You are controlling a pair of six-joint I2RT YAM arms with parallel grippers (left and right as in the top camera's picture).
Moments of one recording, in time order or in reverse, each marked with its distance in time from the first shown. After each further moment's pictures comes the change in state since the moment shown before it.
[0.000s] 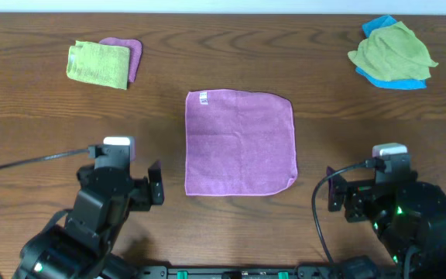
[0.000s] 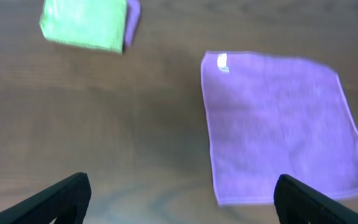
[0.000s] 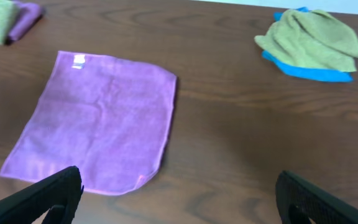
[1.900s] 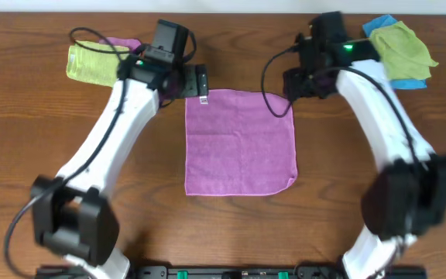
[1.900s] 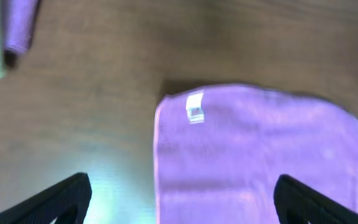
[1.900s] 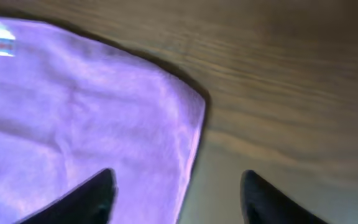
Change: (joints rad) left arm 0.227 1.064 0.600 0.113 0.335 0.005; right arm -0.117 1.298 0.735 -0.045 -0.234 -0.151
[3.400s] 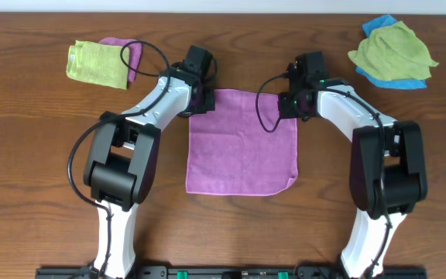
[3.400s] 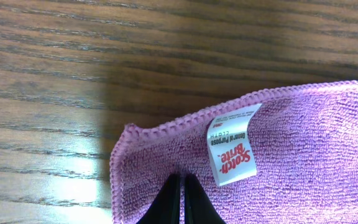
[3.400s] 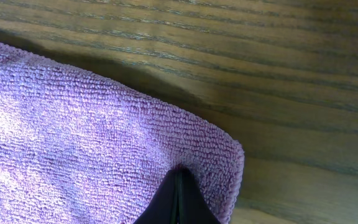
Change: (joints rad) left arm -0.045 0.430 -0.006 0.245 0.029 -0.034; right arm 0.000 0.200 -0.344 0.541 -0.008 0.105
